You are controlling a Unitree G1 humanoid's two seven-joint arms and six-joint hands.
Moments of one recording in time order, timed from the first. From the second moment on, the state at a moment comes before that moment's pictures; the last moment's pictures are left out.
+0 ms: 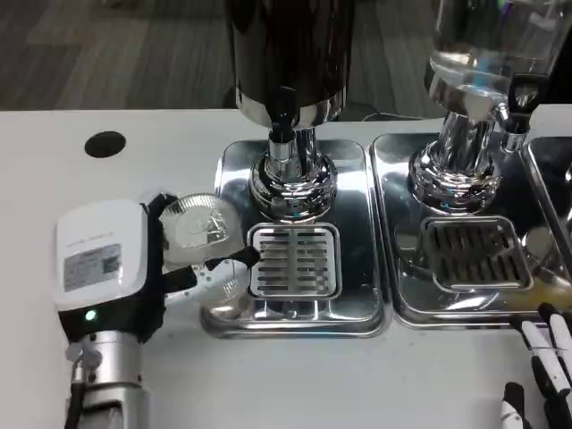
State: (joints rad) left arm 0.01 0.30 -0.31 0.00 1.00 0.32 0.42; right arm 0.44 -0.47 0.24 0.19 -0.87 -0.19 -0.77
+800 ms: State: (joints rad) left arm -0.25 0.21 -0.50 0.28 1.15 0.42 0.44; right arm 0.44 -0.48 0.24 0.18 -0.88 -0.19 -0.76
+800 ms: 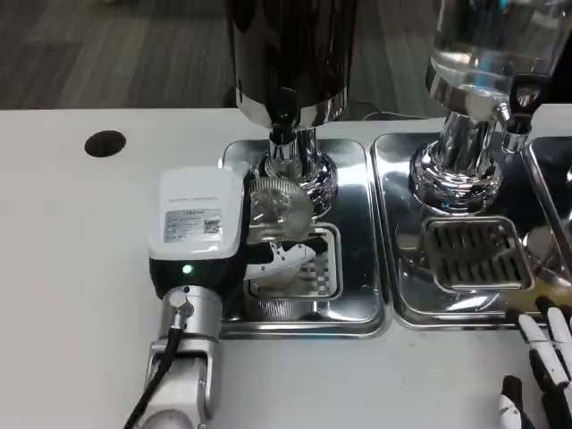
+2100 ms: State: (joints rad) left arm -0.26 0.19 -0.48 0.33 1.05 0.34 0.55; right arm 0.47 -0.48 0.21 0.13 -0.87 -0.20 -0.74
